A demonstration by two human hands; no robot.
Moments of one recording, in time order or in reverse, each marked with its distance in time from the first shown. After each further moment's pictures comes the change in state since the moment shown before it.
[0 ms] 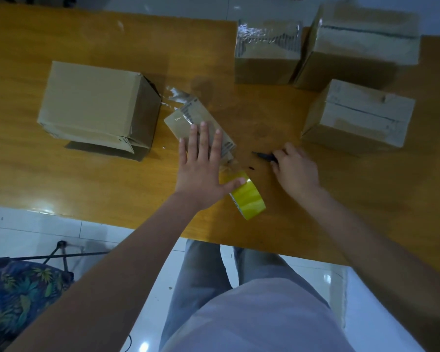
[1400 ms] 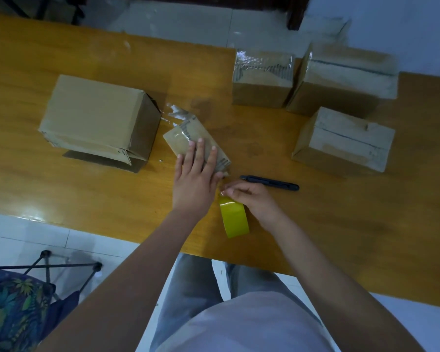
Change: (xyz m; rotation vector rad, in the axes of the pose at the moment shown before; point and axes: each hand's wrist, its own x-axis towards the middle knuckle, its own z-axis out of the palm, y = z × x) left_hand 0.007 0.002 0.015 -0.115 0.221 -0.048; right_hand -0.019 -0.050 0.007 1.478 -0.306 0.007
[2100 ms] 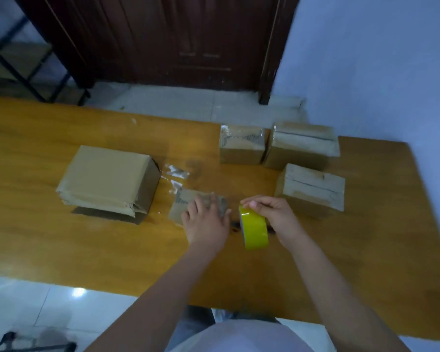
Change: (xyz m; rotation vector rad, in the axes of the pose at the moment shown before) left_hand 0.016 0.053 -0.051 0.126 -0.184 -0.262; right_hand -0.028 -0.090 -0.036 -0.076 0.231 -0.192
